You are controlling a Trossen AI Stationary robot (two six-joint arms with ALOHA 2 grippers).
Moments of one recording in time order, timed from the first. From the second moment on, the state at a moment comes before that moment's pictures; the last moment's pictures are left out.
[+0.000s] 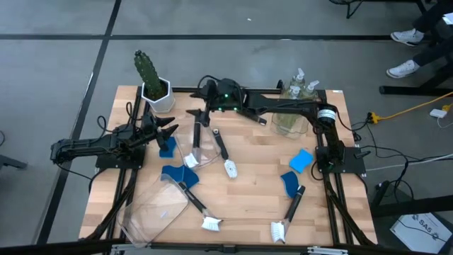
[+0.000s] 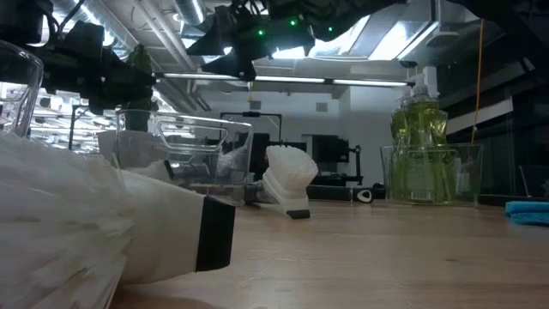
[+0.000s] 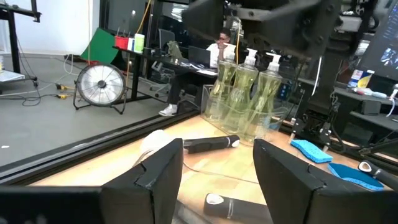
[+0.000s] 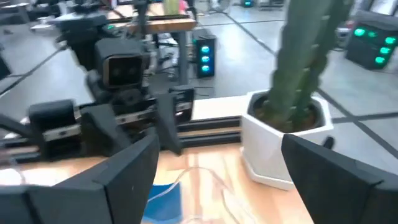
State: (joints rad) left arm 0.14 0.05 0.01 0.08 -0.40 -0.22; right arm -0.26 2.04 1.74 0.12 -0.13 -0.03
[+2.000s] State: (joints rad) left arm 0.14 0.05 0.01 0.08 -0.40 -0.22; right arm -0.47 2.03 1.40 -0.59 -0.04 0.18
